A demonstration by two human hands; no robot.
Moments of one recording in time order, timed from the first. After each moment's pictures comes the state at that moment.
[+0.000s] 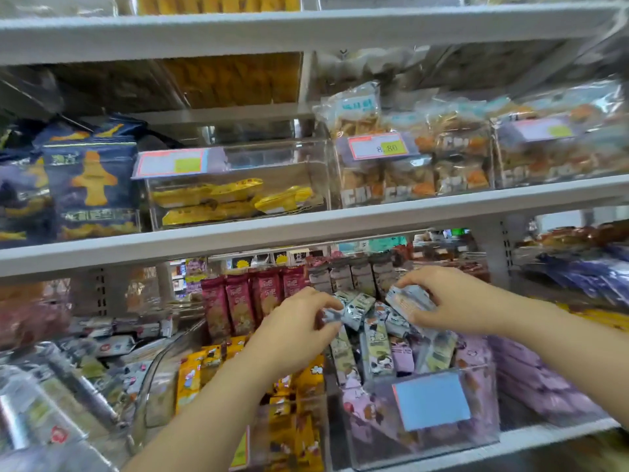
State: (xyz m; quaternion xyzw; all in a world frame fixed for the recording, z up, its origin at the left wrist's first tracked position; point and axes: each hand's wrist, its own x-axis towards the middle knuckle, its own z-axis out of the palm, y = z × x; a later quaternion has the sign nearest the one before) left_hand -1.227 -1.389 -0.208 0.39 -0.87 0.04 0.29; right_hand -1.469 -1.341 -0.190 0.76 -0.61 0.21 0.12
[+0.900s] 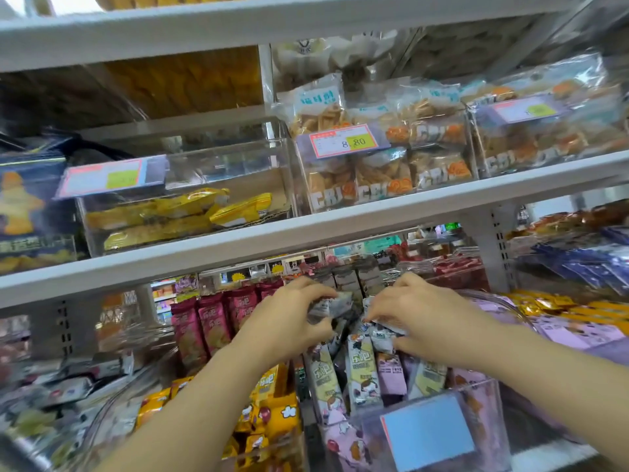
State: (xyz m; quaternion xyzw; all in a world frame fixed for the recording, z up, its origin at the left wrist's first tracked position) left_hand -1.261 -1.435 -0.184 0.38 -0.88 0.12 0.26; right_hand -1.462 -1.358 -0.208 0.77 -0.56 0.18 0.25
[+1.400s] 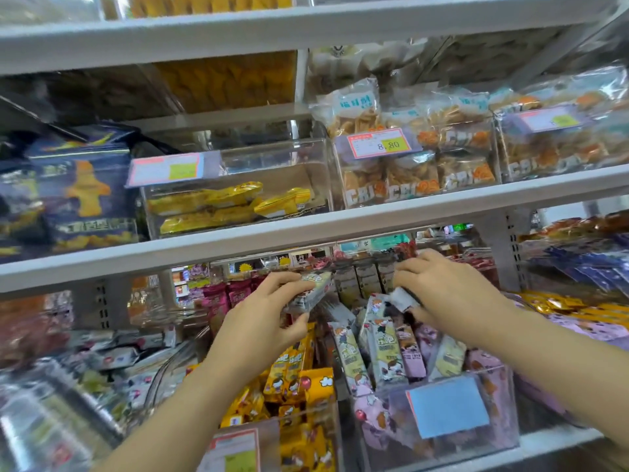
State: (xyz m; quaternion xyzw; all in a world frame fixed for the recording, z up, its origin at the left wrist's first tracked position) left_hand -1.189 -1.408 -0.202 0.37 -0.84 0.16 0.37; right_hand -1.447 -1.347 -0.196 0.71 -0.58 0.15 0.38
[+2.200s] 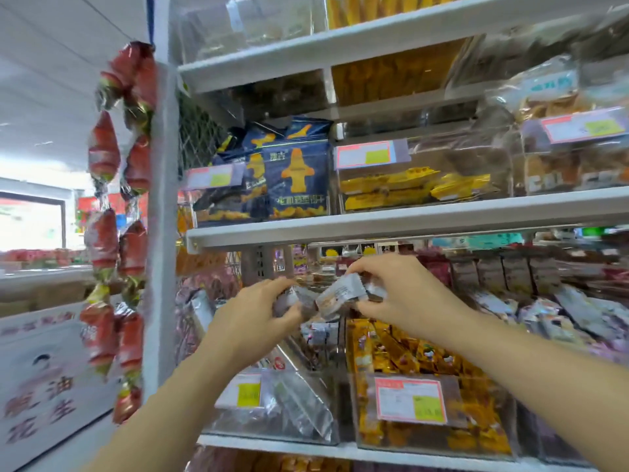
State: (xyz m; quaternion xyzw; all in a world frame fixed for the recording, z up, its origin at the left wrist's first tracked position) left_hand -0.986 -1.327 -0.201 0.58 -0.73 0.14 0.34; right_hand -1.210 -1.343 -0.181 0.84 -0.36 0.38 0.13
